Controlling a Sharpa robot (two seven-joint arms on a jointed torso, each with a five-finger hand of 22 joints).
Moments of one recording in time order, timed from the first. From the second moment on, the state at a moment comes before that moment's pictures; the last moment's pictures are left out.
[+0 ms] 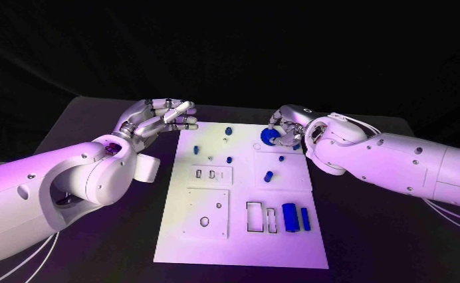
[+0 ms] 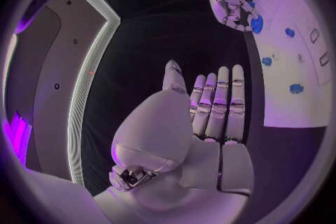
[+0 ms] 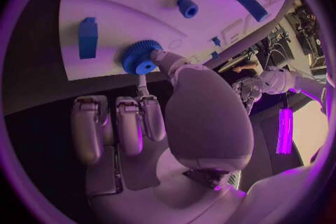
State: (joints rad) left arm 1.20 -0.99 0.01 1.74 -0.12 -0.37 0.35; left_hand 1.60 0.13 -0.40 0.27 0.18 0.84 0.21 0.24 0.25 0.98 0.18 0.07 0.07 0.96 0.14 0.23 0.30 0.17 0.87 0.24 0.33 0.11; right arm 1.27 -0.76 -0.12 1.39 -1.42 -0.38 -0.27; right_hand 1.33 -0.25 0.52 0.13 0.23 0.97 0.13 0.19 0.61 1.46 0.03 1.47 1.31 1.47 -0.03 1.57 1.31 0.04 1.47 0.08 1.51 1.31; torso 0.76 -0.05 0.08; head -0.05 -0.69
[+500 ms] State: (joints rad) left arm 1.20 -0.99 0.01 1.74 -0.12 -0.37 0.35; left_hand 1.60 0.13 -0.40 0.27 0.18 0.84 0.21 0.24 0.25 0.98 0.18 0.07 0.07 0.96 0.14 0.23 0.31 0.17 0.87 0.24 0.33 0.11; right arm 1.29 -0.74 -0.12 1.52 -1.57 -0.45 -0.28; right_hand 1.31 -0.25 0.53 0.13 0.22 0.97 0.13 0.19 0.61 1.47 0.03 1.47 1.31 1.46 -0.03 1.57 1.31 0.02 1.47 0.08 1.52 1.31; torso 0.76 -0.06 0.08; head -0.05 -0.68
